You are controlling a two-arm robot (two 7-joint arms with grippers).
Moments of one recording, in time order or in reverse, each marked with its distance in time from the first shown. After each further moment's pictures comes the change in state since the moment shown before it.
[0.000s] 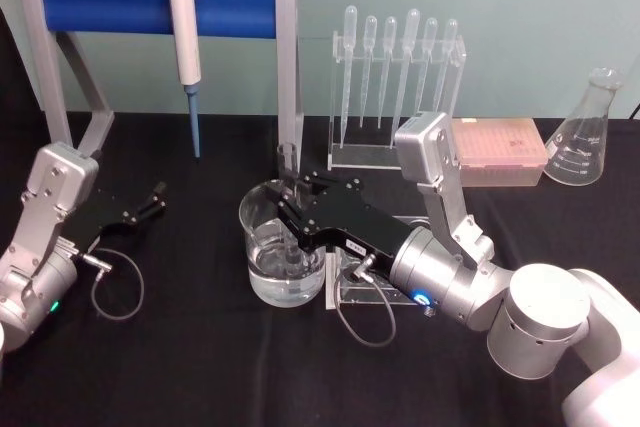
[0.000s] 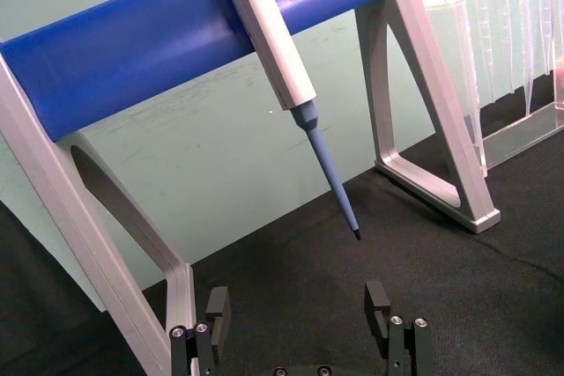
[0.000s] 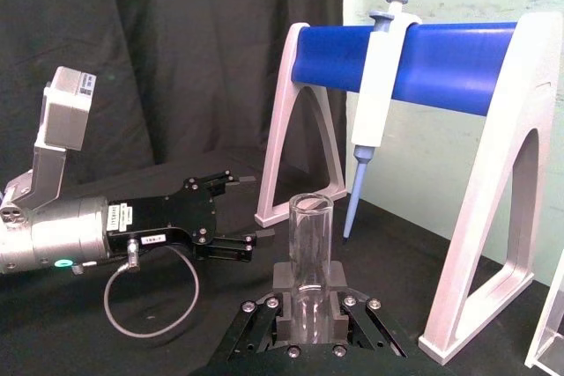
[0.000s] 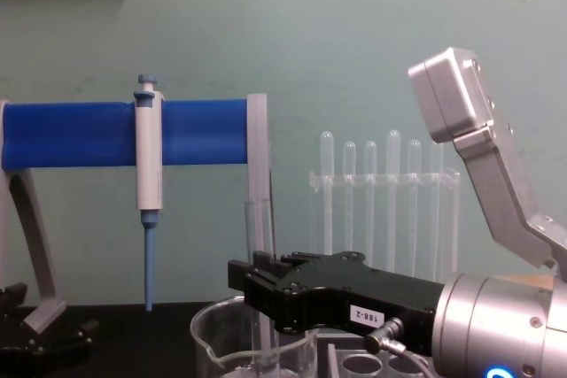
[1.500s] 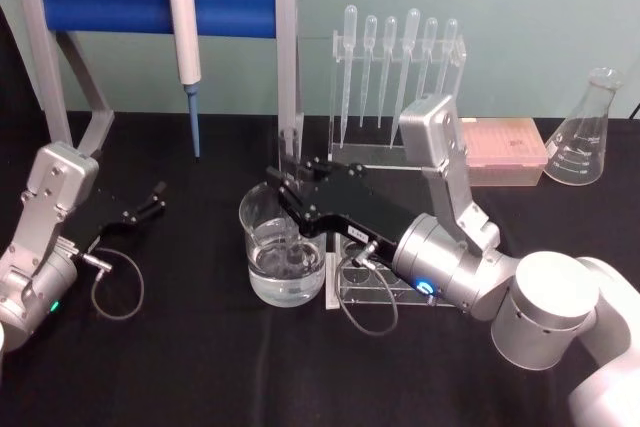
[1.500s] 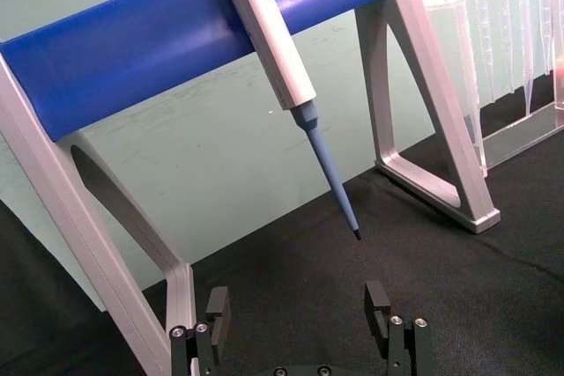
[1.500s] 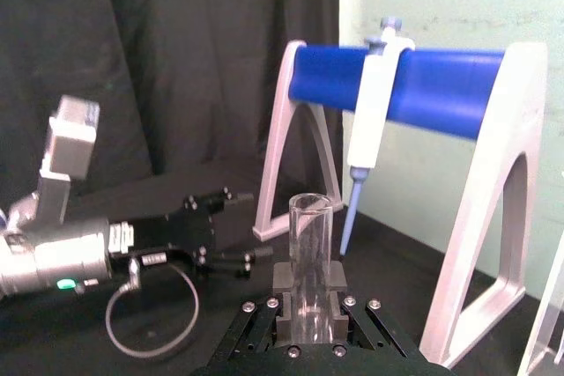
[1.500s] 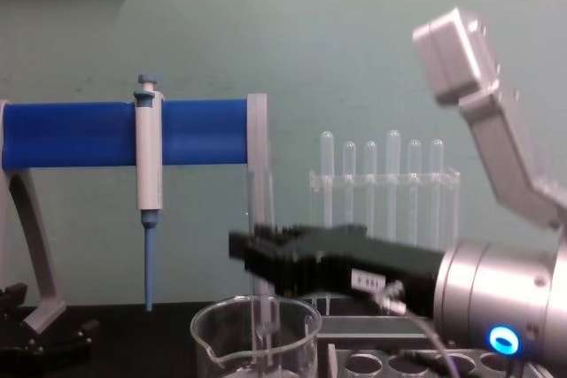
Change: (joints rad) left arm 0.000 0.000 0.000 0.000 0.000 0.000 0.000; right arm -0.003 0.002 0.018 -0.053 0.001 0.045 -0.013
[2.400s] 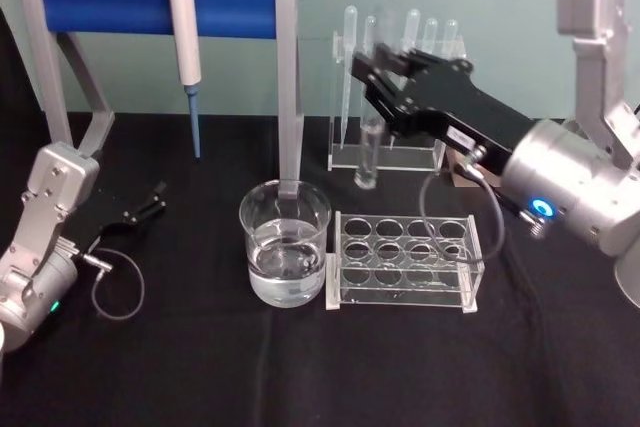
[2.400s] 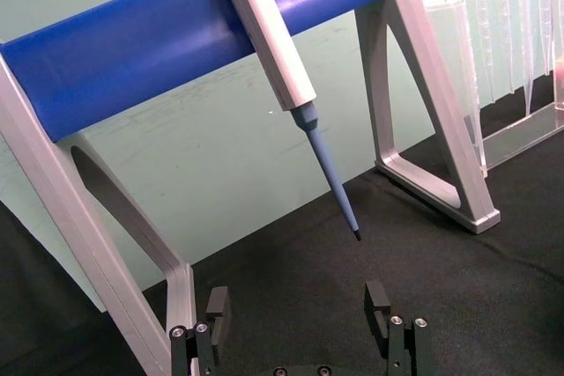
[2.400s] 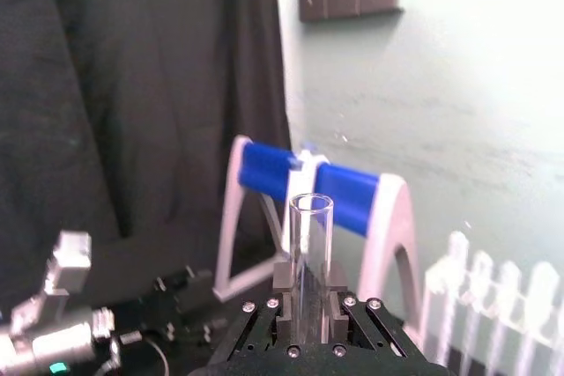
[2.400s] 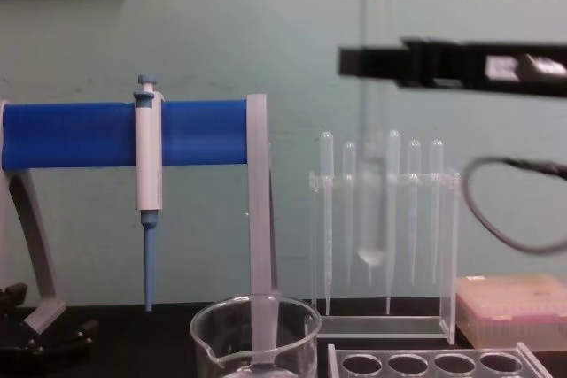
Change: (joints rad) left arm 0.000 0.000 0.000 0.000 0.000 0.000 0.000; right arm -0.035 0.165 0.171 -0.371 0.175 0.246 -0.109
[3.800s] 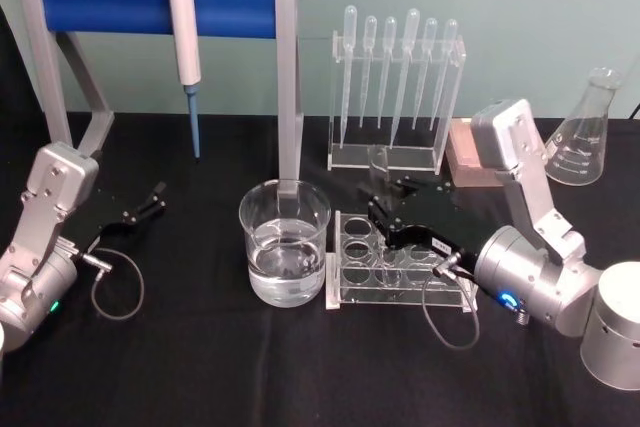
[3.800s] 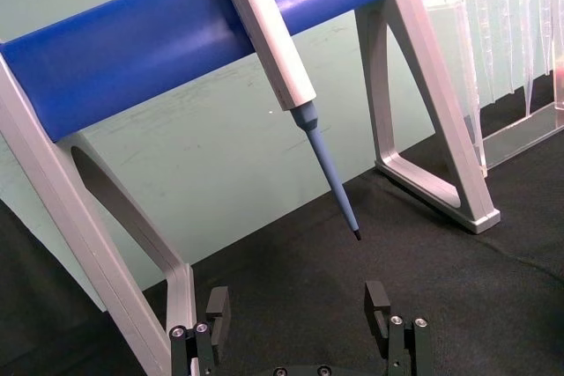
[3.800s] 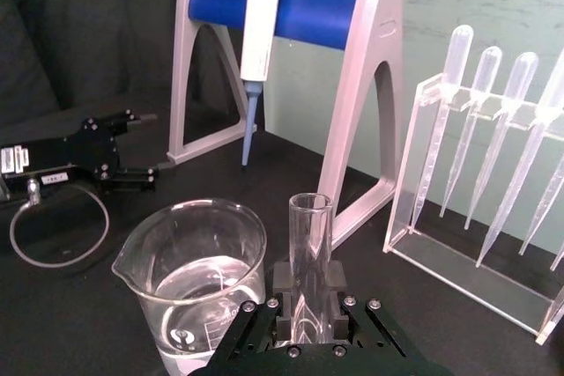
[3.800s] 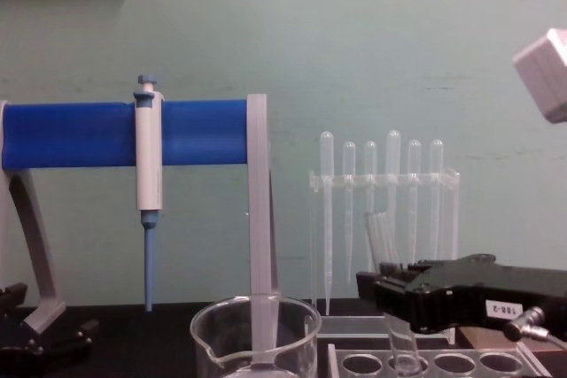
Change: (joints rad) left arm 0.000 0.000 0.000 0.000 0.000 0.000 0.000; right arm -0.072 -0.019 -0.067 0.208 -0.185 -0.055 0.003
